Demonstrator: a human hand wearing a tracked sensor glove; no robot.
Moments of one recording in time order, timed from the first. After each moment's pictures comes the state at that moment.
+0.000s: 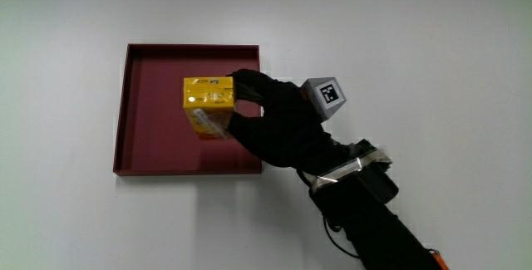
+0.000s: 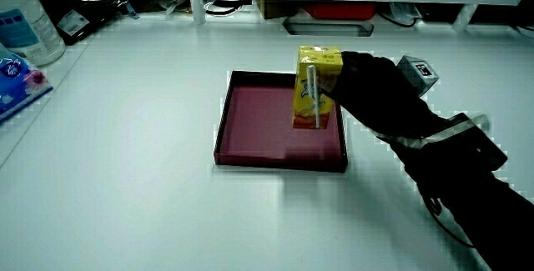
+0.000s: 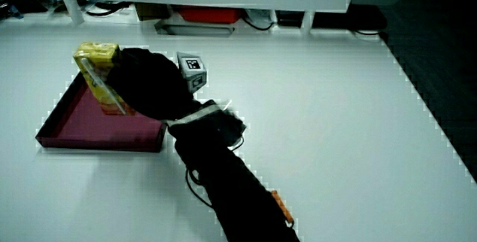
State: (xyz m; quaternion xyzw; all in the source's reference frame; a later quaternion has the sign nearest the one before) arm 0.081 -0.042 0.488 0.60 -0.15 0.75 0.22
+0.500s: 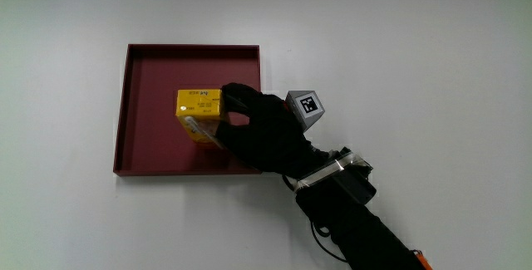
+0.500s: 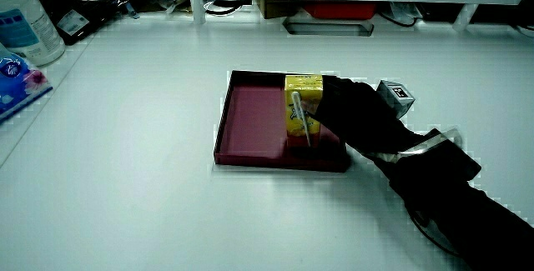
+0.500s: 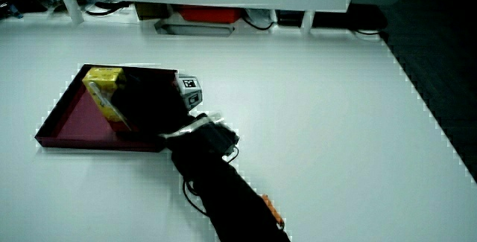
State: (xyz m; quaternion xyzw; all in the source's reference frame) arm 0.061 -0.028 0.535 0.62 -0.10 0.74 0.25
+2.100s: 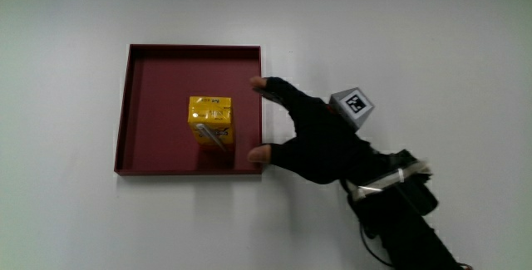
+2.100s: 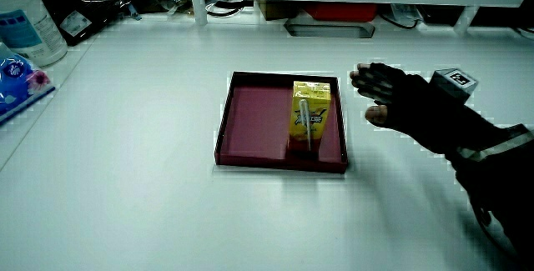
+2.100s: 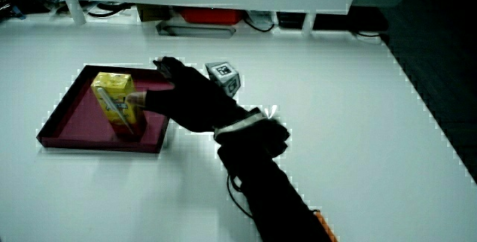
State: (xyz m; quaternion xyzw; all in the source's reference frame) arm 0.117 -0.029 0.494 0.62 -0.15 0.69 0.35
